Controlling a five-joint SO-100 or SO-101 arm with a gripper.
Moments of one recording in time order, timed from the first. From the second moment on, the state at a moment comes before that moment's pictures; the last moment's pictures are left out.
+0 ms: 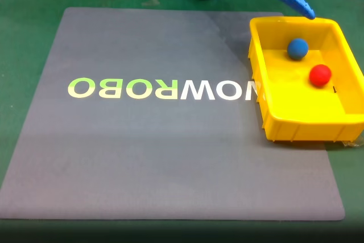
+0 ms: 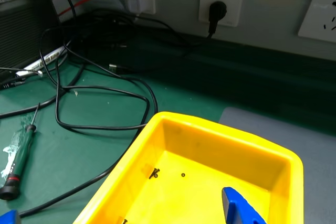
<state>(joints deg) -25.8 108.0 127.3 -9.9 -82.6</state>
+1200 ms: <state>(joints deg) -2.6 176.2 164.1 47.1 -80.9</state>
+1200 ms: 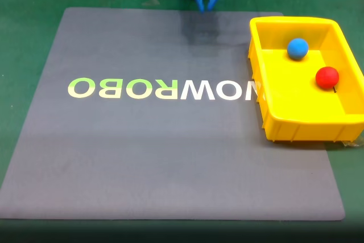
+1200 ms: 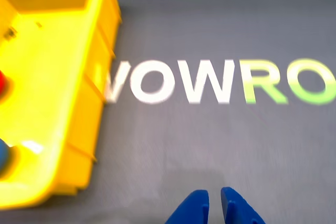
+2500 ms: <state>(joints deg) -0.3 189.8 175.9 77.3 -84.2</state>
